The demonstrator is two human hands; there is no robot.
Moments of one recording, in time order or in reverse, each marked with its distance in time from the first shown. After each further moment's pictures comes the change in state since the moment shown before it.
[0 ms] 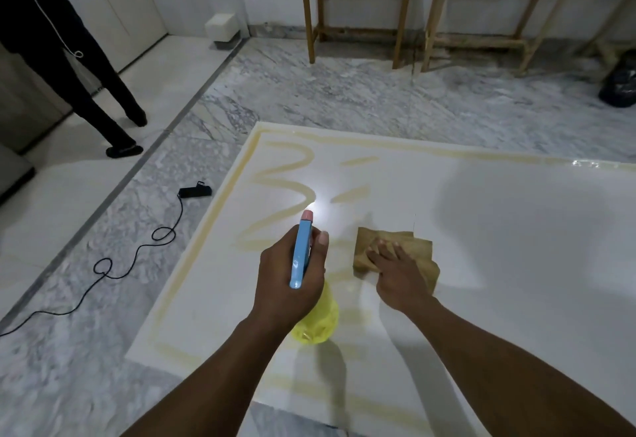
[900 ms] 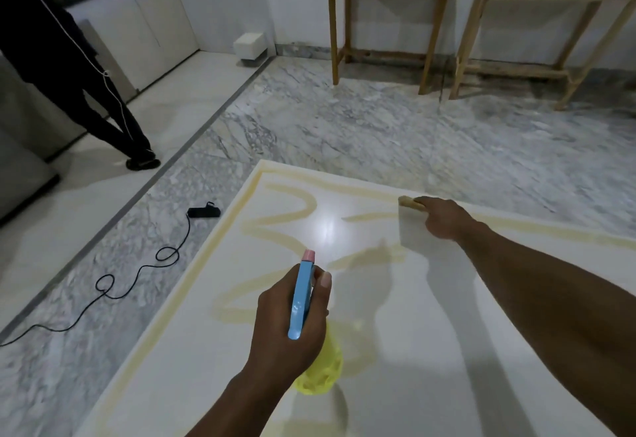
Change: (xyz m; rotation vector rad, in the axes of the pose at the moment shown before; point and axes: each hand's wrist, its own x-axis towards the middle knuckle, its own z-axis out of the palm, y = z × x) left_hand 0.088 0.004 0.054 -0.019 0.074 -0.082; right_hand 0.207 0.106 -0.205 0.152 0.029 0.084
